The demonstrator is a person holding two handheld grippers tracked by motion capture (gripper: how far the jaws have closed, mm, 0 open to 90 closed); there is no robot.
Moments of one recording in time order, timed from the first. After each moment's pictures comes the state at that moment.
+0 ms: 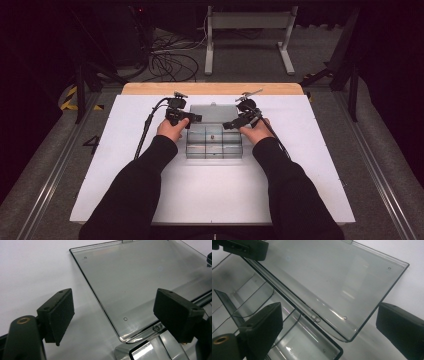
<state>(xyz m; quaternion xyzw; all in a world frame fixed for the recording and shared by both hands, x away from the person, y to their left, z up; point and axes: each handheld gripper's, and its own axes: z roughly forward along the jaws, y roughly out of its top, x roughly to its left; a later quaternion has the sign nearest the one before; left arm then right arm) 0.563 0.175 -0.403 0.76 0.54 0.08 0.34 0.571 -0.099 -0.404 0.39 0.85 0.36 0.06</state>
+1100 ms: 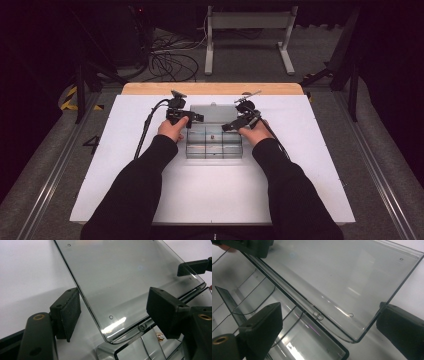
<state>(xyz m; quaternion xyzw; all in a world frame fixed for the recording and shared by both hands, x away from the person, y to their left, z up) 0.569 0.179 -0.407 0.74 0.56 -0.02 0.37 0.573 -0.097 -0.411 0.39 0.85 0.35 0.03</state>
